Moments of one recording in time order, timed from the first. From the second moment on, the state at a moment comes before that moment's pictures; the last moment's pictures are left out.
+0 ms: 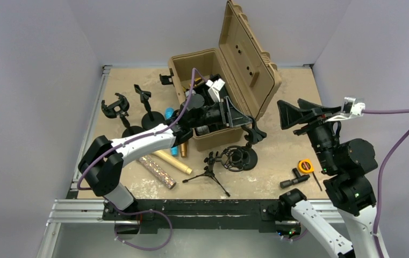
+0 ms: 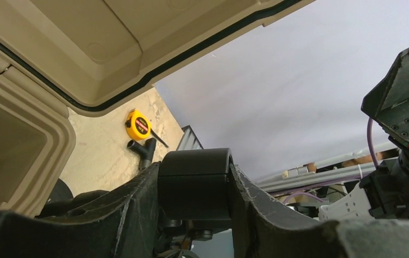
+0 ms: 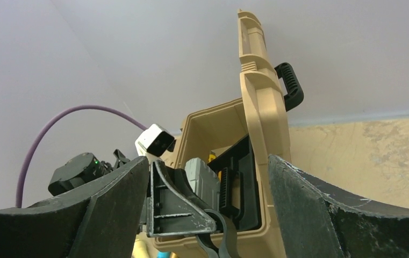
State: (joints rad) left arm -0.83 1.61 1.13 0.41 0.46 -0.99; right arm 0.42 0.54 1.11 -0.34 0.14 0.40
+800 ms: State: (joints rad) left arm -0.87 1.65 1.33 -0.08 0.30 -0.79; right arm 0.42 0.56 1.09 -0.26 0.14 0.38
